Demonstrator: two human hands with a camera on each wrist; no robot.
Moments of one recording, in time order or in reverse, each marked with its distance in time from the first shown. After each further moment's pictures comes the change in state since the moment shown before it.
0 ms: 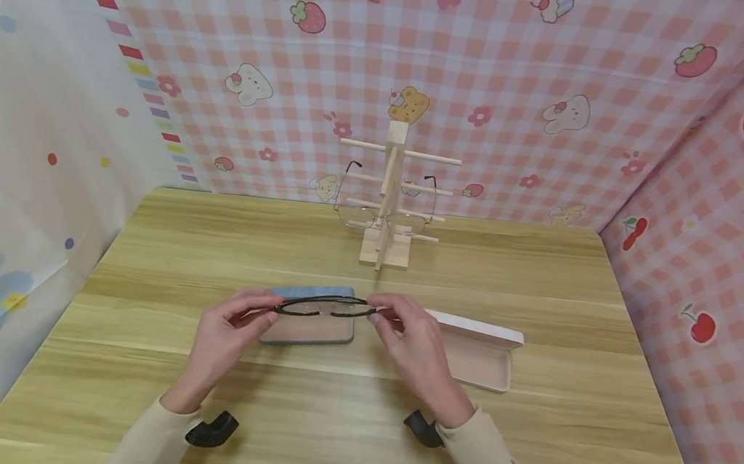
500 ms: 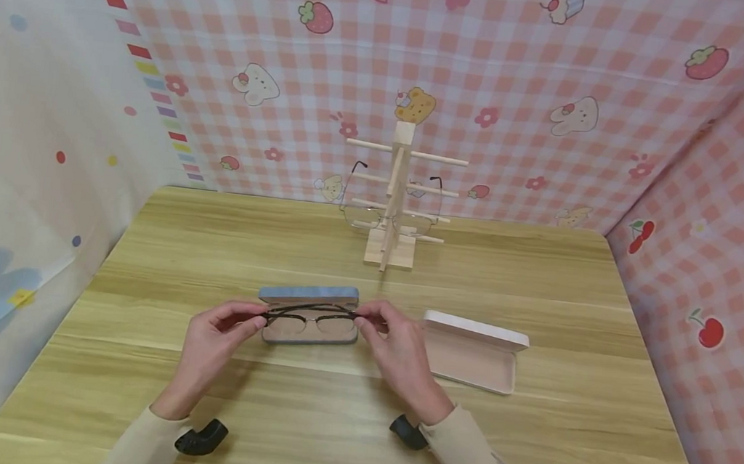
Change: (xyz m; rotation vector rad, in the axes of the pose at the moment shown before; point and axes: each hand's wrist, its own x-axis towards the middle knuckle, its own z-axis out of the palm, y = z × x) left_hand -0.010 -0.017 -0.022 0.032 0.083 -0.125; right_hand 0.000 0.005 0.034 0.053 -0.033 0.091
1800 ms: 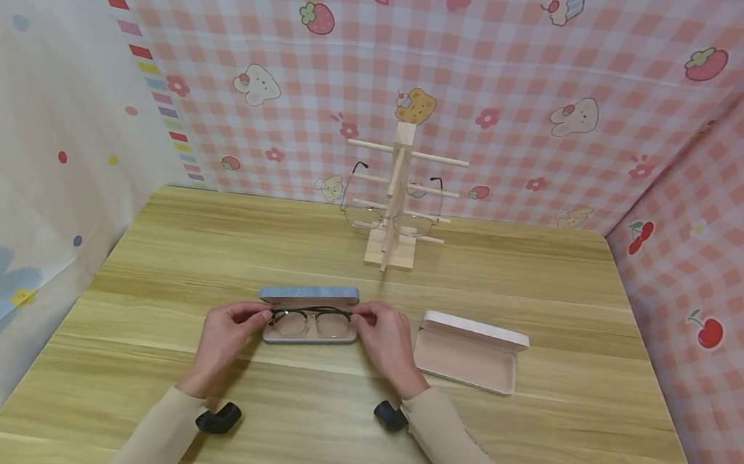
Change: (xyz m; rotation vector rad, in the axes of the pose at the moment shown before) left_hand 0.027 -0.044 0.004 0.303 0.076 -0.102; right_hand 0.020 0.032 0.033 -0.132 -0.024 0.207
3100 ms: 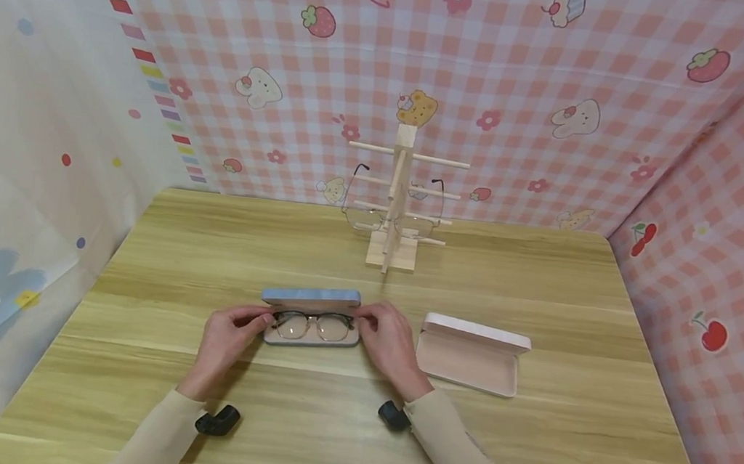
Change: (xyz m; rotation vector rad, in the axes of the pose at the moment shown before) left_hand 0.001 -0.005 -0.004 0.099 -0.011 0.021; right_hand 0.001 0.008 0.000 -0.085 -0.031 -0.048
